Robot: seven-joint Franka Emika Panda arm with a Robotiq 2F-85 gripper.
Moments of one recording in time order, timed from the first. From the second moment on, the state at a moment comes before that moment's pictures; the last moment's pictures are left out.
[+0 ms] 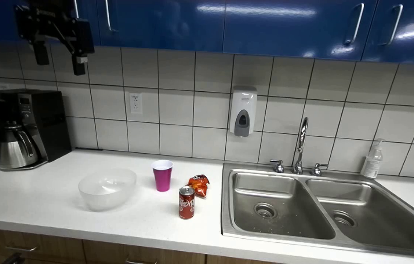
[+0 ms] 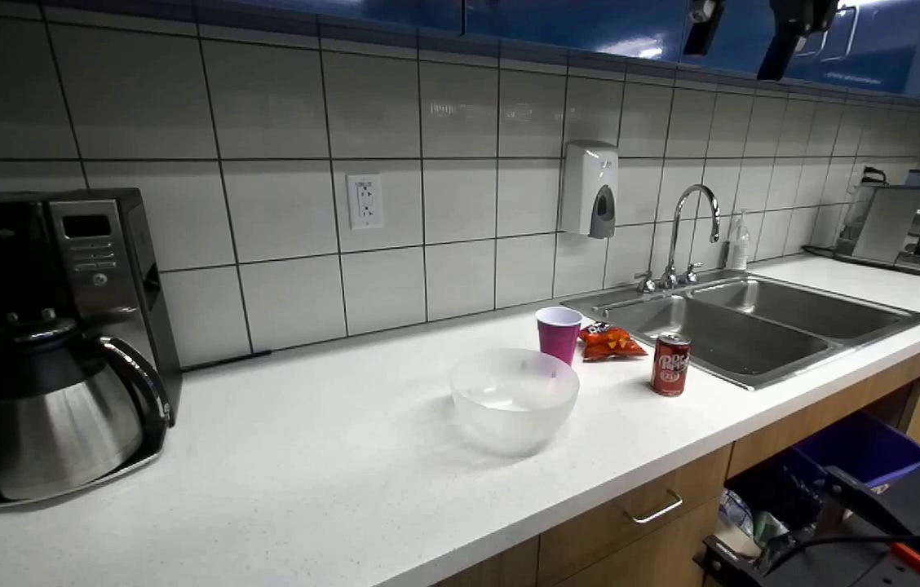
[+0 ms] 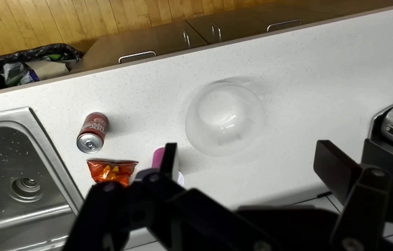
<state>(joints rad) -0.01 -0.88 -0.09 -2.54 0.08 1.84 0.02</state>
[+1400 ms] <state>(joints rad) -0.08 -0.82 -0.18 -2.74 -0.02 2.01 -0.09</state>
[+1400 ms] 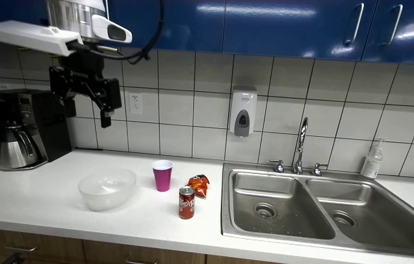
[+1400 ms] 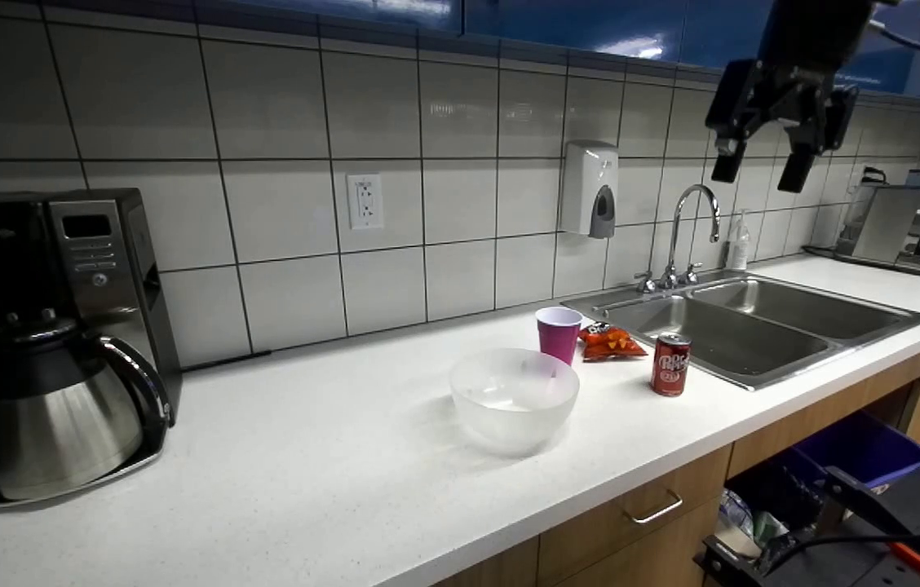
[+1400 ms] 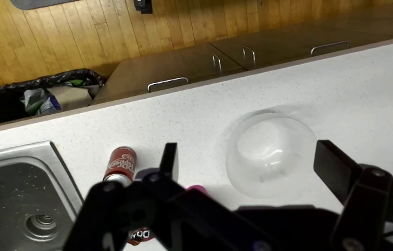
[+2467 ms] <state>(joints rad) -0.12 -0.42 -0.34 -2.79 -0.03 2.54 -0.29</state>
